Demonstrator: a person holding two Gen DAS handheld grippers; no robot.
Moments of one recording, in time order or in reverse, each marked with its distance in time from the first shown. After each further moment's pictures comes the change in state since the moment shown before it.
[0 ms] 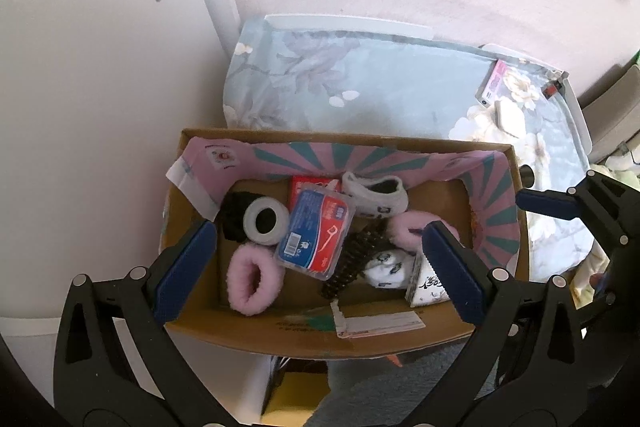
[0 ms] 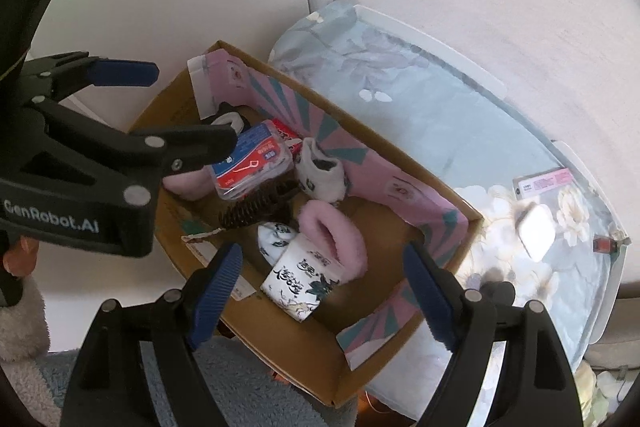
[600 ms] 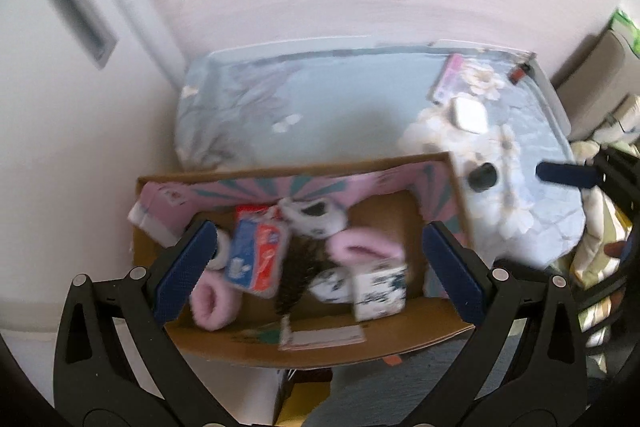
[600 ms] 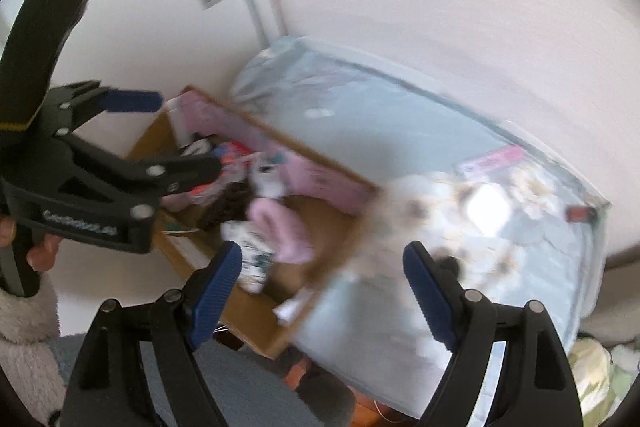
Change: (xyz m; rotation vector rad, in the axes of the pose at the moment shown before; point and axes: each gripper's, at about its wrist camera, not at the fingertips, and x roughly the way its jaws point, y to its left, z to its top) left arm -0.018 -0.078 0.016 0.134 -0.040 -0.028; right arm -0.058 -0.070 -0.038 0.127 -0.120 -0.010
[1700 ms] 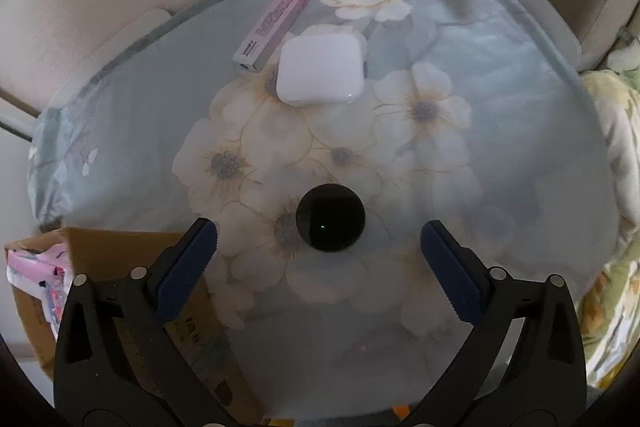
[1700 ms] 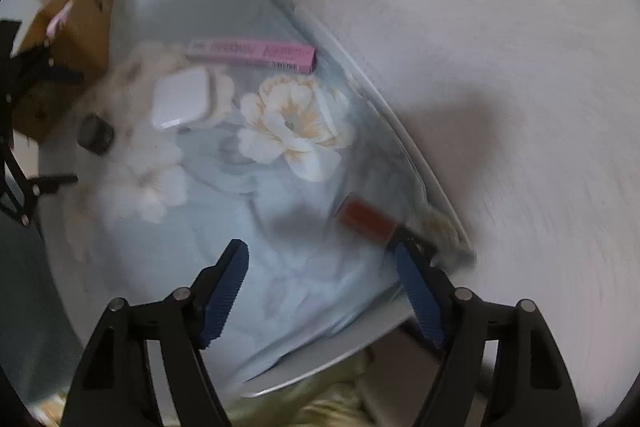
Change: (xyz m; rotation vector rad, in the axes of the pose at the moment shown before) left arm 0.166 -0.232 0.018 0.189 0.109 0.046; right arm 0.074 -0.323 -0.002 -0.506 0.246 -0.065
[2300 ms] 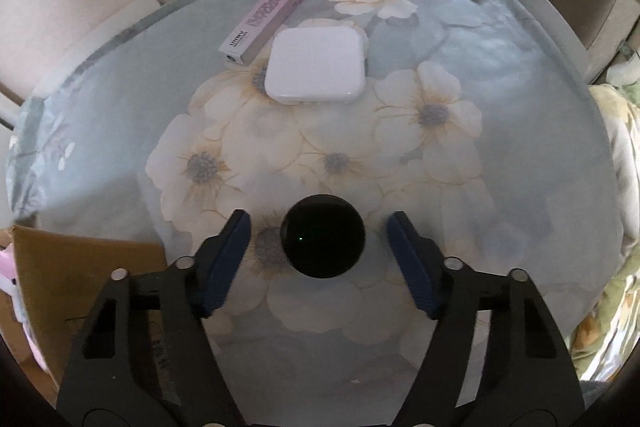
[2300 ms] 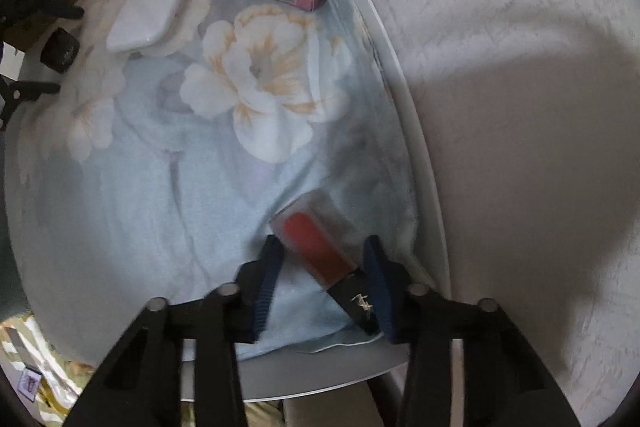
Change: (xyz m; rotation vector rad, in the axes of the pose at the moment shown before) left arm 0.020 0.005 -0.003 -0.044 -0.046 -0.066; right arm 0.053 -0.021 0.006 -0.249 0.141 0.031
